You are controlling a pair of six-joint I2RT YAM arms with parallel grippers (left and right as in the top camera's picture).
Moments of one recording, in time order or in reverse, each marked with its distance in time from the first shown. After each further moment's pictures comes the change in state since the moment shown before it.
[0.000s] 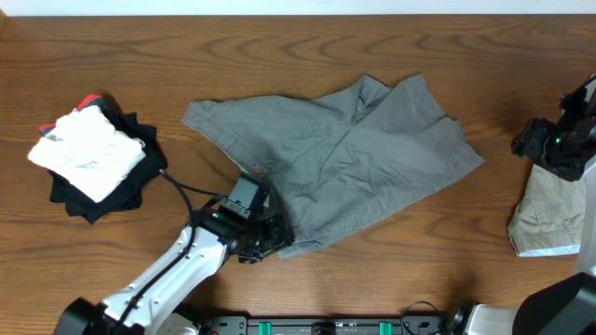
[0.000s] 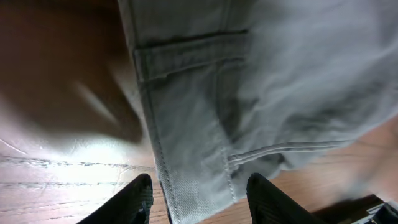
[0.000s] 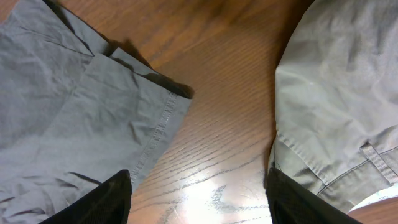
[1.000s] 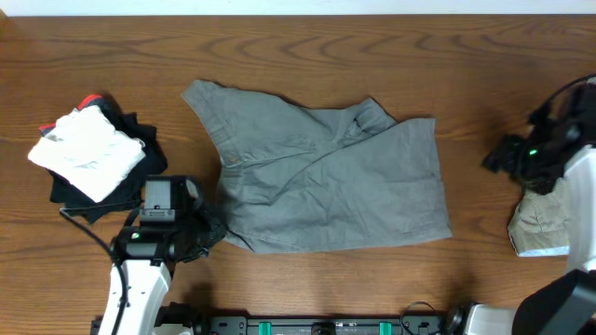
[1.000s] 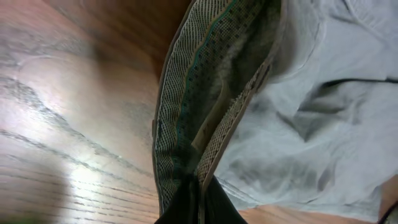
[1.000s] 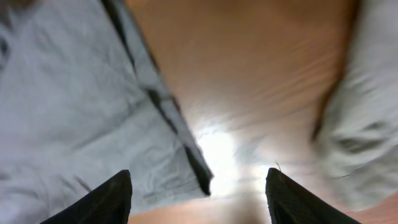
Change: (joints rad) left arm 0.488 -0.333 0.034 -0.292 -0.089 0.235; right arm 0.092 0.000 -0.091 -0.122 -0.072 -0.001
